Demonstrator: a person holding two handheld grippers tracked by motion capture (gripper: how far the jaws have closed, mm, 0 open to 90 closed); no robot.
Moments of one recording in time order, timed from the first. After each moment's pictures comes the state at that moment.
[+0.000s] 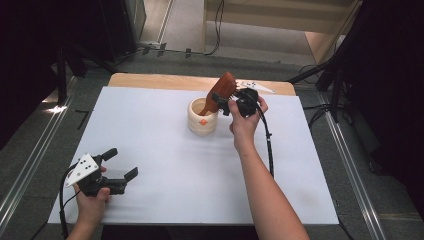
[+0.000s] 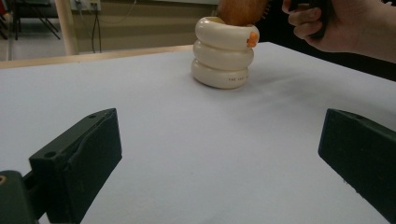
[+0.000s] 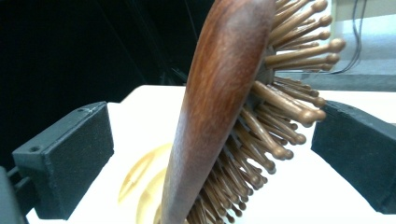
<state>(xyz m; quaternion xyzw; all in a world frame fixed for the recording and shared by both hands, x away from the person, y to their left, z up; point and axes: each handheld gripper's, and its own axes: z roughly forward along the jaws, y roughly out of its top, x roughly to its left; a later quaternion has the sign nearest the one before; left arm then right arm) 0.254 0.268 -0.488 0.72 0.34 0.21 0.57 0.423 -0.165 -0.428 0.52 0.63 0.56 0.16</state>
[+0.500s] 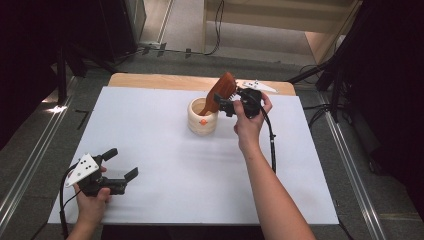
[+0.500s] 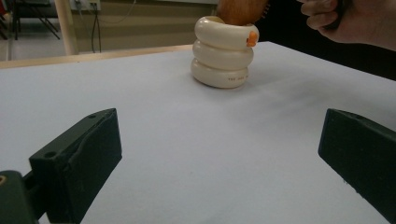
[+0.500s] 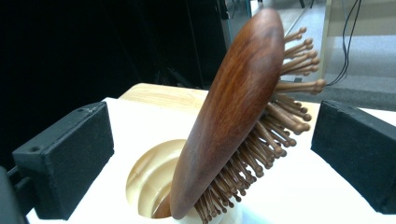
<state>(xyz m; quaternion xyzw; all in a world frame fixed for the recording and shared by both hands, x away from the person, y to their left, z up) 0.254 0.268 -0.488 0.72 0.34 0.21 0.57 0.407 -0.170 -0.410 0.50 0.64 0.55 0.19</state>
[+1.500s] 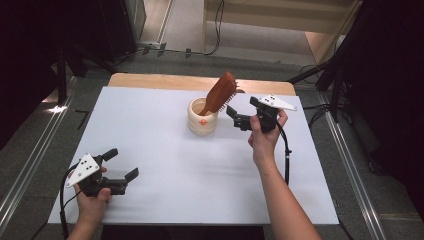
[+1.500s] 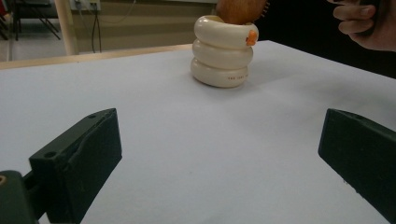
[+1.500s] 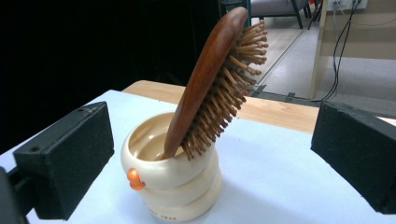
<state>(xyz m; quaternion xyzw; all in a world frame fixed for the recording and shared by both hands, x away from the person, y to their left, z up) 0.253 0.266 -0.488 0.72 0.34 0.21 0.57 0.359 -0.203 -0.417 0.46 0.65 0.56 0.23</state>
